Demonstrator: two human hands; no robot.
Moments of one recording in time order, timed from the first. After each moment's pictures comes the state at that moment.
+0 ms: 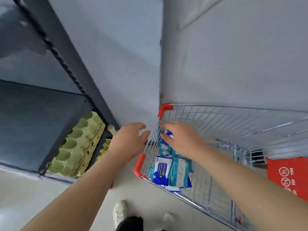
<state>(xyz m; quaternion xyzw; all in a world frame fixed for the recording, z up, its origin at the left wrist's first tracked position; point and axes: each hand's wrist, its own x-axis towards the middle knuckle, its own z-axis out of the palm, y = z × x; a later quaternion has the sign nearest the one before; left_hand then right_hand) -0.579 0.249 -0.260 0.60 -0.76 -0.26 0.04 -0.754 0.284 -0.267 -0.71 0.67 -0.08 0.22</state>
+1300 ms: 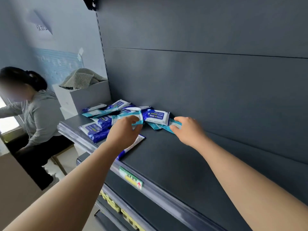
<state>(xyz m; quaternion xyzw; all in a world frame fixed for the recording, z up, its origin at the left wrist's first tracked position) 0.116 0.006 -0.005 0.70 -0.64 -0.07 0.31 -0.098 -0.027 0.003 -0.75 0.62 -0.21 0.12</state>
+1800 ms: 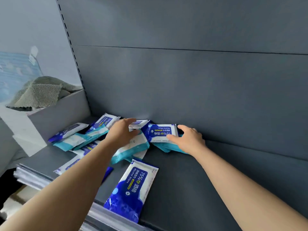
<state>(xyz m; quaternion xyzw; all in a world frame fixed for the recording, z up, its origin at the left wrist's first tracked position) 0.195 -0.175 -0.028 0.63 -0.73 -0.11 0.23 -0.032 -0.126 -0.030 -0.57 0.76 -0.22 0.20</state>
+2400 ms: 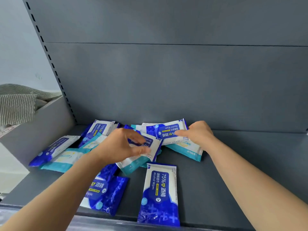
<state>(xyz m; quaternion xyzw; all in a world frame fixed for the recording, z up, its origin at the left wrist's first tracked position) 0.249 -0.163 -0.008 0.39 -0.87 -0.24 0.19 -0.010 -0.123 -0.020 -0.39 0.84 -0.29 0.23</state>
